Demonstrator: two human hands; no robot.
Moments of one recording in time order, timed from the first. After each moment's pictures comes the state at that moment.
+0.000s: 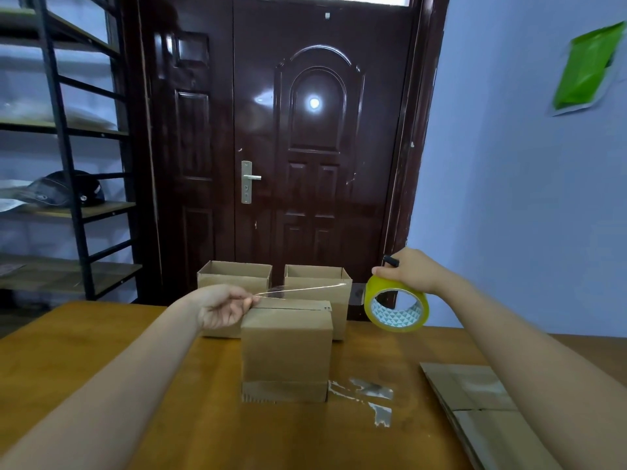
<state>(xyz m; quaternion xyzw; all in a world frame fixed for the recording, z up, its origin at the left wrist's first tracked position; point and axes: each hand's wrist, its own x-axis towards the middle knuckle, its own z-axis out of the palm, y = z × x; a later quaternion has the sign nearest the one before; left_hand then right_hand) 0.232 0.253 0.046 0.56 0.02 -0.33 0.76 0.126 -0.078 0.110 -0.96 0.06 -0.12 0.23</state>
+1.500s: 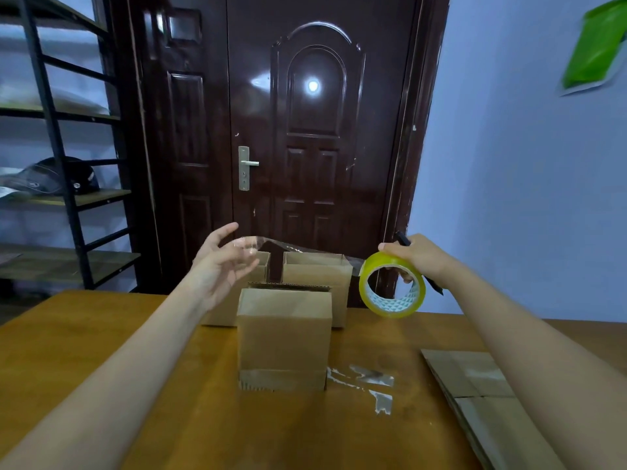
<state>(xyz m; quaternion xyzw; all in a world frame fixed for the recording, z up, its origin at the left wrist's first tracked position) 0.206 0.240 0.065 0.52 -0.19 -0.05 0.83 0.124 -0.082 0.103 -0.88 0.06 -0.14 0.44</state>
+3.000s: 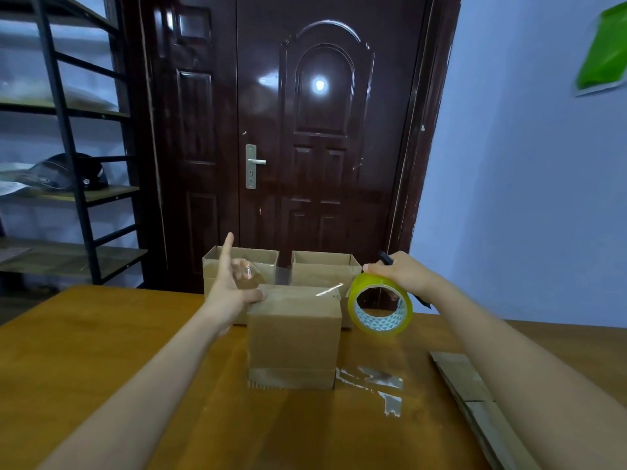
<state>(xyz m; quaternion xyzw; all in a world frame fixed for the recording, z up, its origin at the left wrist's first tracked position) 0.210 0.241 0.014 0.66 -0.18 0.02 0.73 0.150 -0.059 0.070 -0.91 0.03 -0.09 0.41</state>
